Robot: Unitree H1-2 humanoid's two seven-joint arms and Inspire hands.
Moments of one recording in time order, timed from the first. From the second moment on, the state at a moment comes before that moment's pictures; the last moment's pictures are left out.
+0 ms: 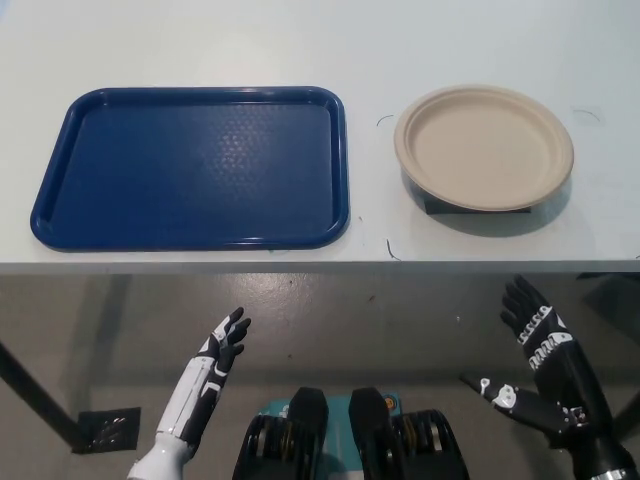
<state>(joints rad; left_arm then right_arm) -0.04 0.11 -0.12 0.15 0.09 -0.25 -0.05 0.00 -0.15 0.07 -0.03 0.28 -0.12 0.13</state>
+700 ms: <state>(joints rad) -0.04 0.11 -0.12 0.18 0.09 -0.25 -0.05 -0.06 -0.10 0.00 -0.03 0.67 0.13 0.11</state>
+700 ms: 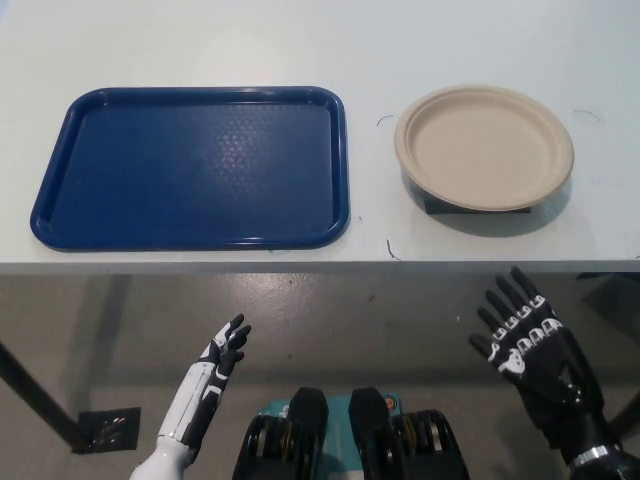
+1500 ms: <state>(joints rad) -0.04 0.11 -0.12 0.18 0.09 -0.25 -0.05 -0.20 -0.06 -0.15 0.01 1.11 0.38 0.04</state>
